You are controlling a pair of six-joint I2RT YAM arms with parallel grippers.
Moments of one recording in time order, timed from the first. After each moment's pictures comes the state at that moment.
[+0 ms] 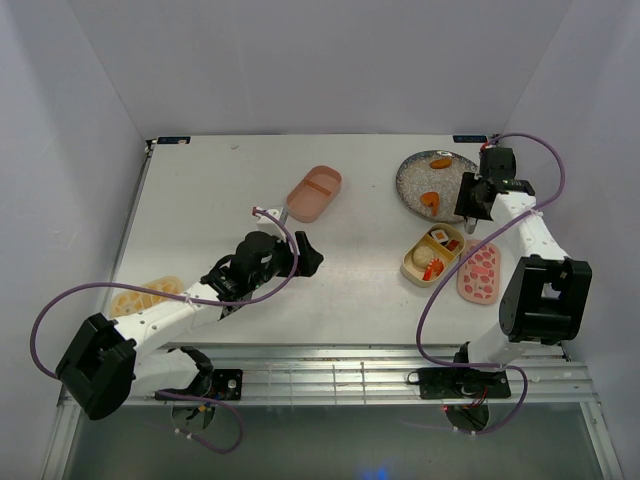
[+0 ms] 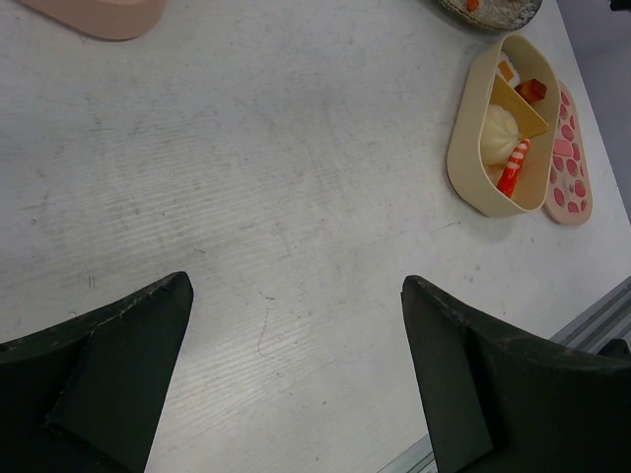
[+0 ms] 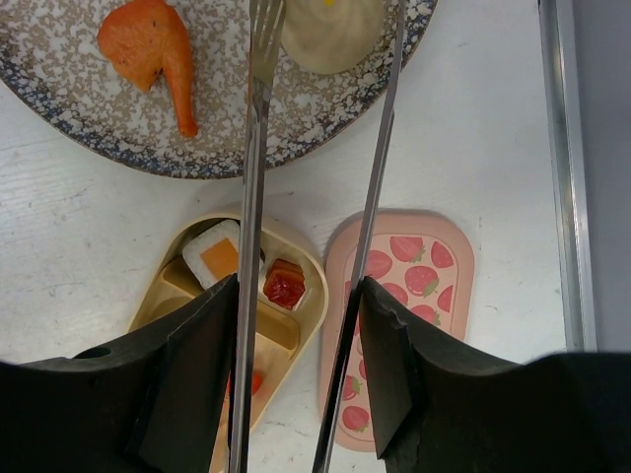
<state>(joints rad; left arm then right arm) -0.73 1.17 0.59 0.15 -0.08 -0.57 -0.05 1.56 1.25 -0.60 0.11 0.10</state>
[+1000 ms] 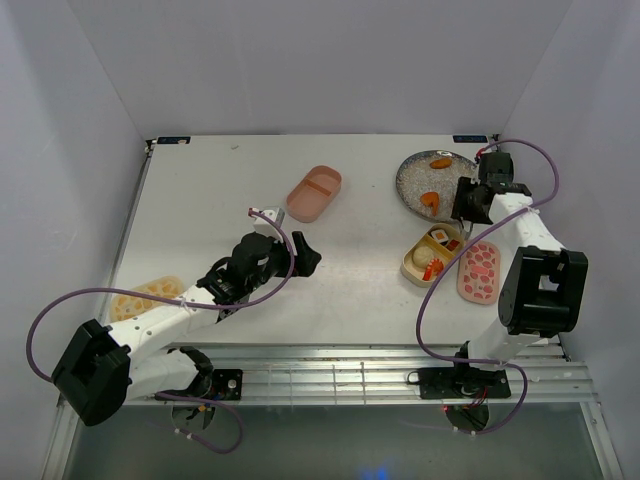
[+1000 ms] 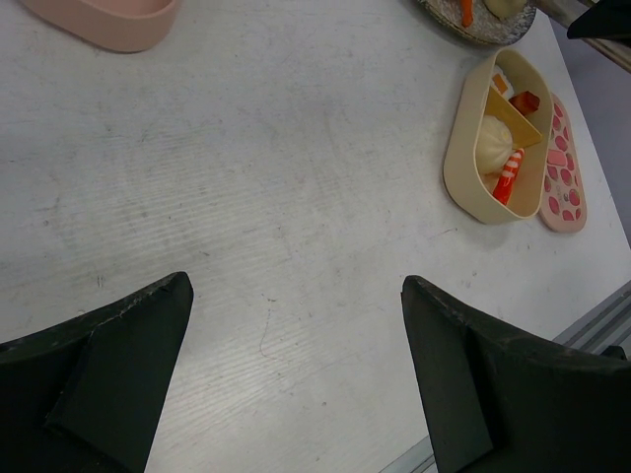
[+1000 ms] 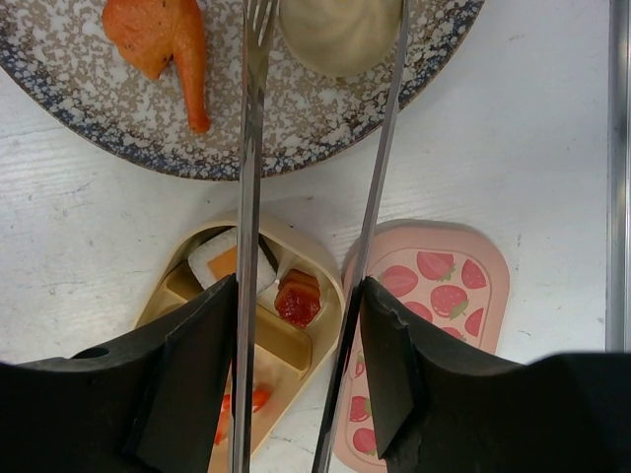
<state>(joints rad) -0.73 1.13 0.58 0.15 -0.10 -0.57 -0.07 1.61 1.22 -0.54 0.04 0.08</state>
